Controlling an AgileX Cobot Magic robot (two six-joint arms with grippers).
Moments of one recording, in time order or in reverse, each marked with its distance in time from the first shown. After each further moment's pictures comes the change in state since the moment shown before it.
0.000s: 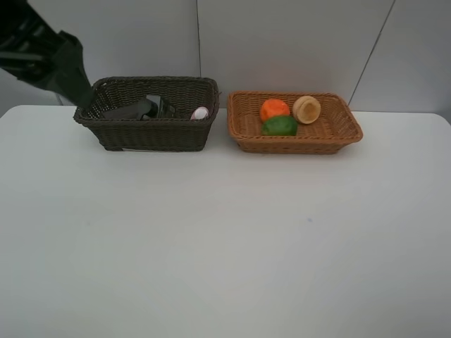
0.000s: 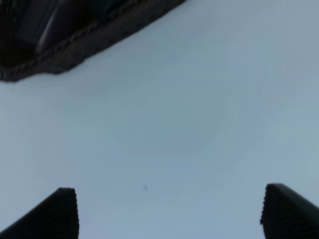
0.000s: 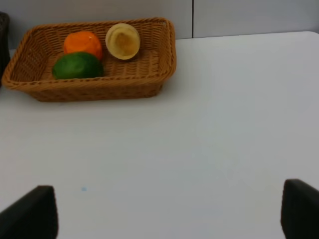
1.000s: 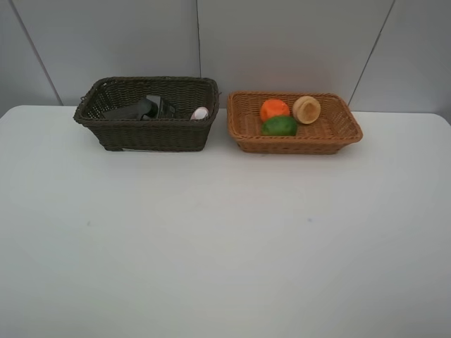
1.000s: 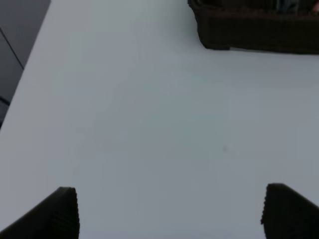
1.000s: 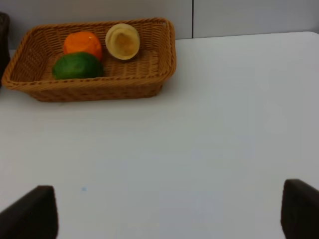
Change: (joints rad) left arm 0.576 -1.070 0.448 -0.111 0.122 0.036; right arm 0.000 0.000 0.000 0.000 0.000 0.000
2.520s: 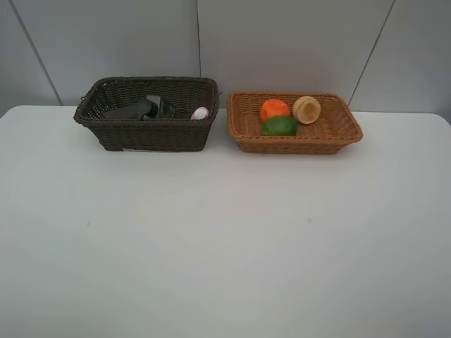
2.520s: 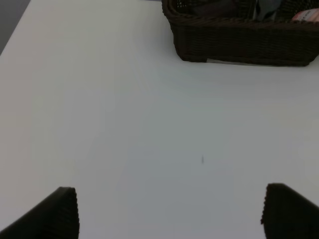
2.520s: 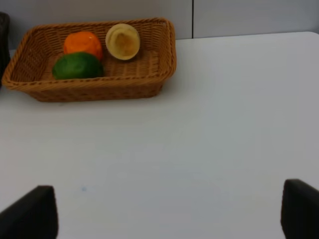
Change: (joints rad) left arm 0.047 -0.163 0.215 -0.115 -0.133 0.054; right arm 0.000 0.000 0.000 0.000 0.000 0.000
